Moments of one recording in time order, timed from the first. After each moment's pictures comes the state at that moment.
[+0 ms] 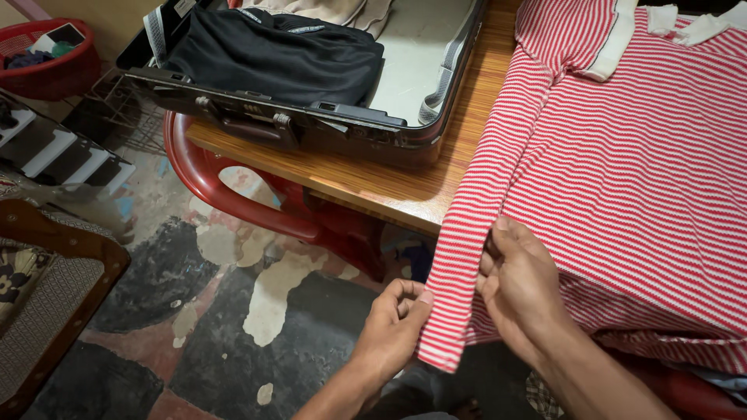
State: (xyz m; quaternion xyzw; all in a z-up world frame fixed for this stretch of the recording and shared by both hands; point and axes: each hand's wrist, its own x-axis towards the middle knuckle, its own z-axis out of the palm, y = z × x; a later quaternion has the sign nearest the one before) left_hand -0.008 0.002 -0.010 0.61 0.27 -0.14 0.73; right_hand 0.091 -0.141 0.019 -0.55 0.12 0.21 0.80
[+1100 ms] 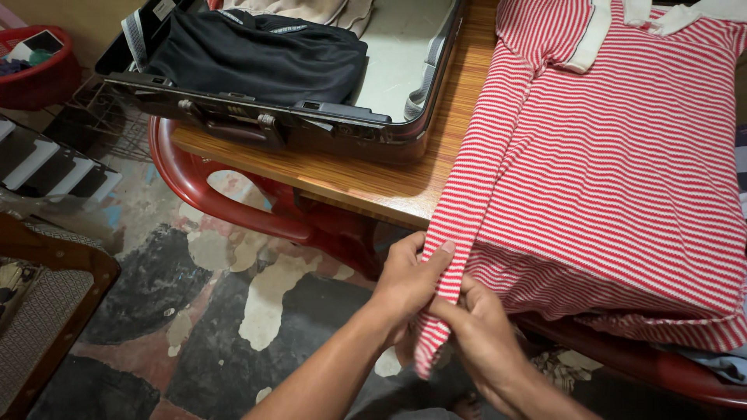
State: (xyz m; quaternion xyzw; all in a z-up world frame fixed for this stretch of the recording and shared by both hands) left_hand 0.050 -0.011 -0.004 0.62 0.21 -0.10 0.75; right_hand 0.032 -0.133 -0.007 -0.57 0.13 0.32 0.75
